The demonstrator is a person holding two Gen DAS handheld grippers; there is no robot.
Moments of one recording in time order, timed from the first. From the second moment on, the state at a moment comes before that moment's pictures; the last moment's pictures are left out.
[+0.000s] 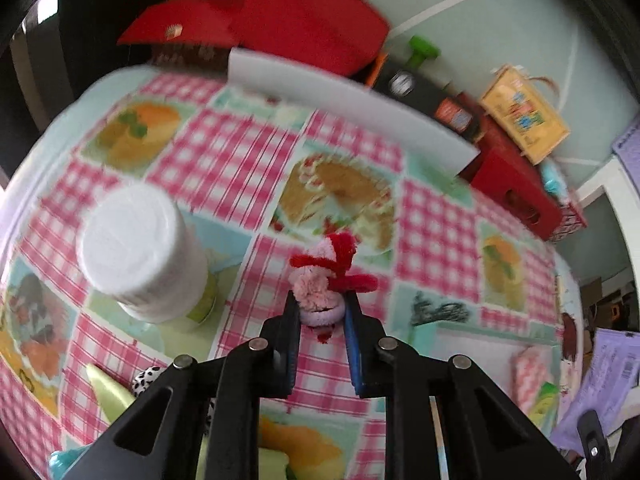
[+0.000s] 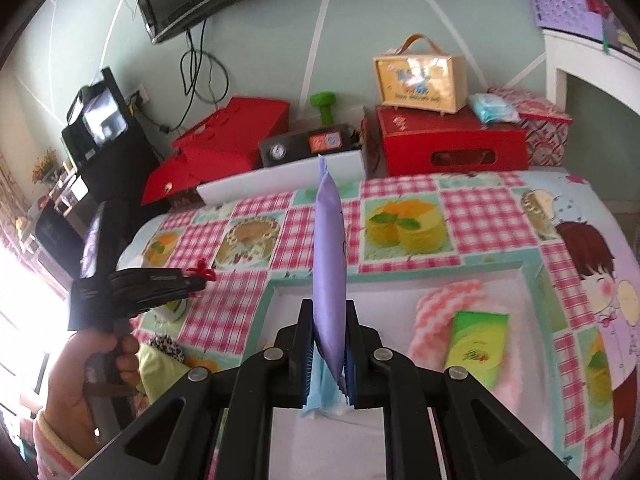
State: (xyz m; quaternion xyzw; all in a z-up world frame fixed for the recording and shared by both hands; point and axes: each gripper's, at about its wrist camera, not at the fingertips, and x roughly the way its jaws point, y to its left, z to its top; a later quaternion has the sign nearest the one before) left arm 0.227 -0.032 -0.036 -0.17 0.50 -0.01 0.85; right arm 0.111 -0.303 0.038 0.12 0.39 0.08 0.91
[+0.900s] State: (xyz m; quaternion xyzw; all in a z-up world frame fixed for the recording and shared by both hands) left arm 0.181 -0.157 0.005 -0.05 0.49 -0.15 0.86; right arm 0.091 -0.379 0.043 0.15 0.39 -0.01 0.91
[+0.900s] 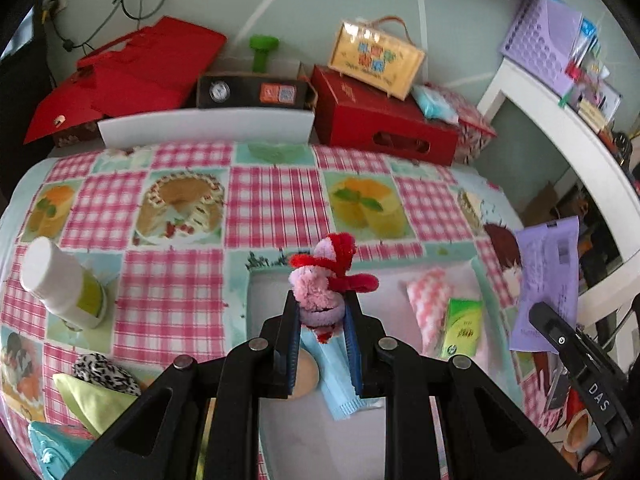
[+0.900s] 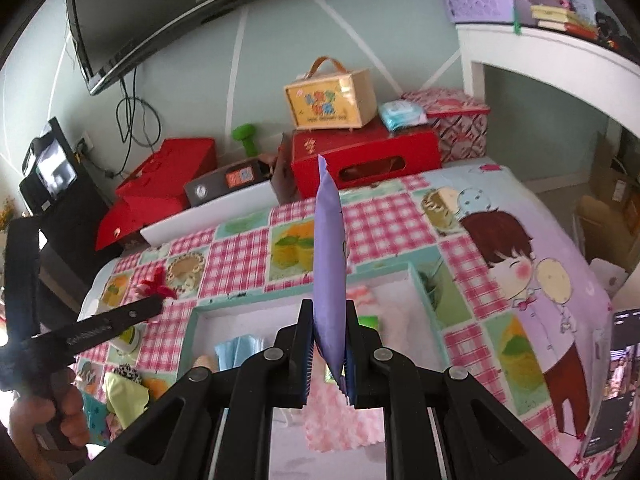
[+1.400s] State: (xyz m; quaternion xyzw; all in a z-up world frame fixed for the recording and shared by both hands) left arm 0.194 -0.168 -0.046 -0.03 0.53 -0.12 0.84; right arm 0.123 -0.344 -0.021 0.16 0.48 0.06 0.86
